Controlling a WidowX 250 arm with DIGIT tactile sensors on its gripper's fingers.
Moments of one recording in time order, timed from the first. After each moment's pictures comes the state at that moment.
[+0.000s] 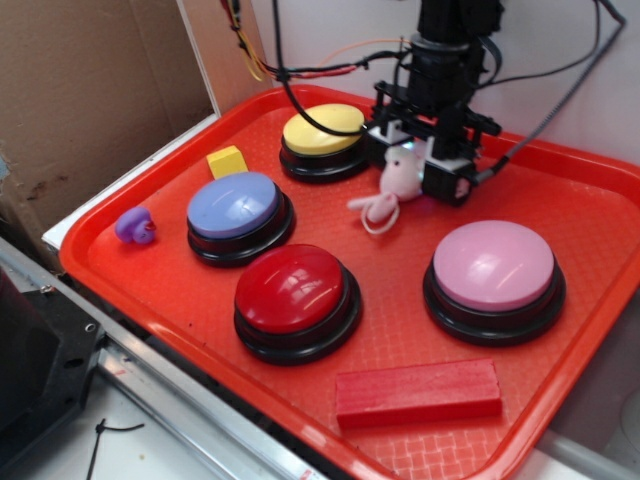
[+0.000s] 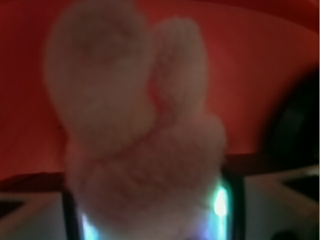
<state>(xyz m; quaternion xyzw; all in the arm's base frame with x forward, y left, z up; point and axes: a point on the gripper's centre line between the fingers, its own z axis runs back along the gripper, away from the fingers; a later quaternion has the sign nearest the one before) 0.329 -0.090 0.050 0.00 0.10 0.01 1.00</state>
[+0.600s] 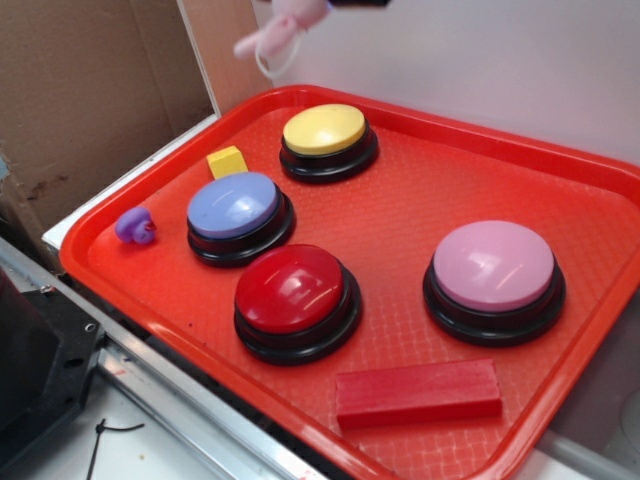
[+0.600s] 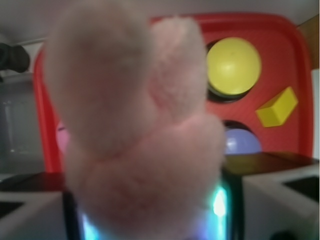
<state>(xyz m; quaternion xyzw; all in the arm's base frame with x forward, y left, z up) 0.258 -0.099 0.209 -0.06 0.00 0.05 1.00</state>
